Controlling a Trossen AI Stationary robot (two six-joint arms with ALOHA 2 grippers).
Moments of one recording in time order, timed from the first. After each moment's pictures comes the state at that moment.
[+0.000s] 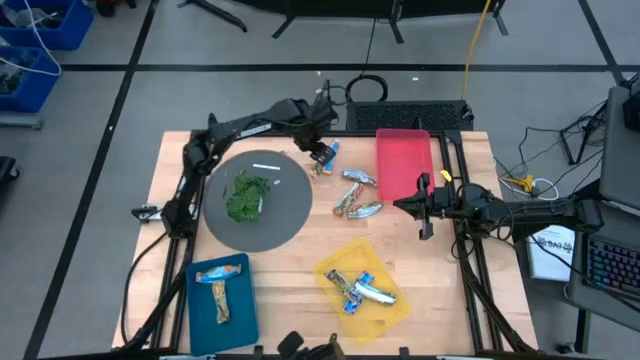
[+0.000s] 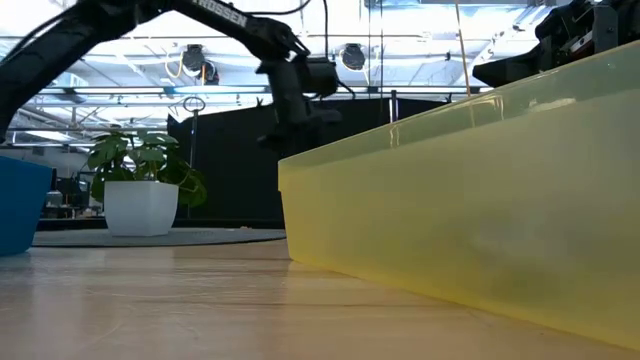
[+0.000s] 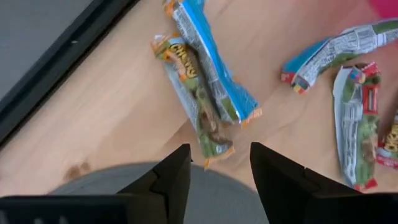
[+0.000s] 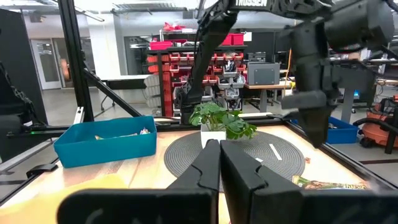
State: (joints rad) left arm 0.52 2.16 1.98 -1.08 0.05 -0.26; right arm -0.09 0.41 0.02 0.51 -0.03 0.04
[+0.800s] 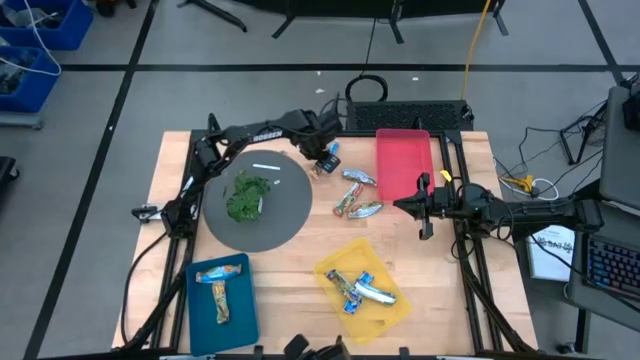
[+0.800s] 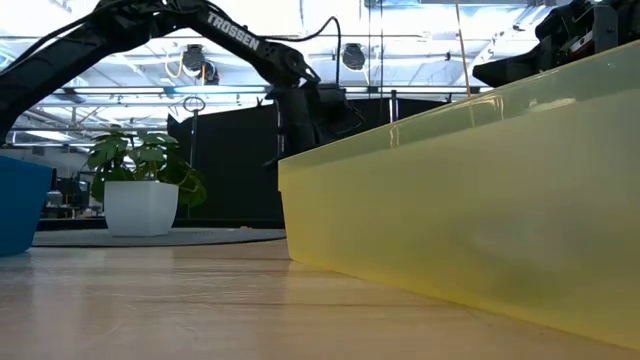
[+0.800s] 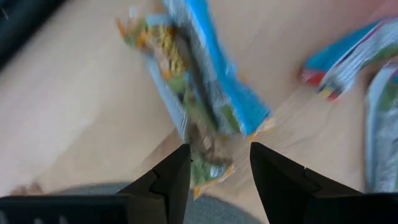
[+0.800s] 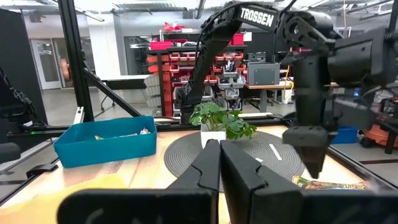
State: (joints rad) left arm 0.50 2.26 1.94 -1.00 0.06 -0.30; right arm -0.09 0.41 0.02 0.51 -0.03 0.04
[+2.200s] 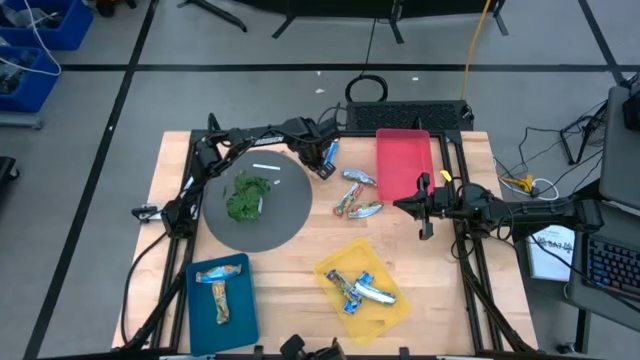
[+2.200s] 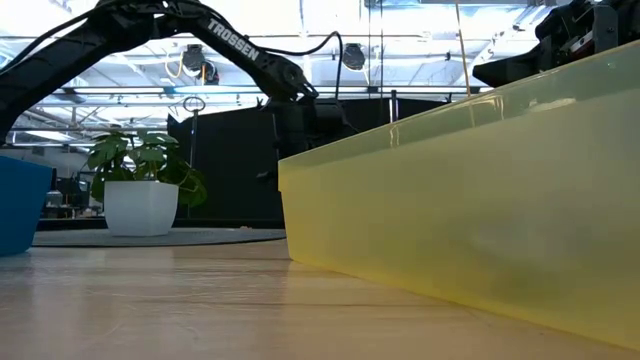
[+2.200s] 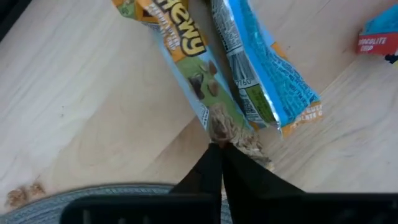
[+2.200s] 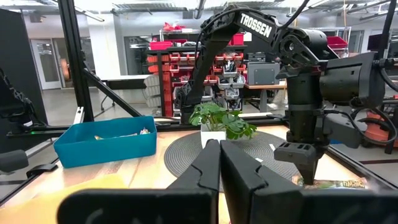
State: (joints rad) left arm 0.49 2.26 1.83 -0.94 0.00 -0.26; right arm -0.09 0.41 0.02 0.51 -0.03 0.04
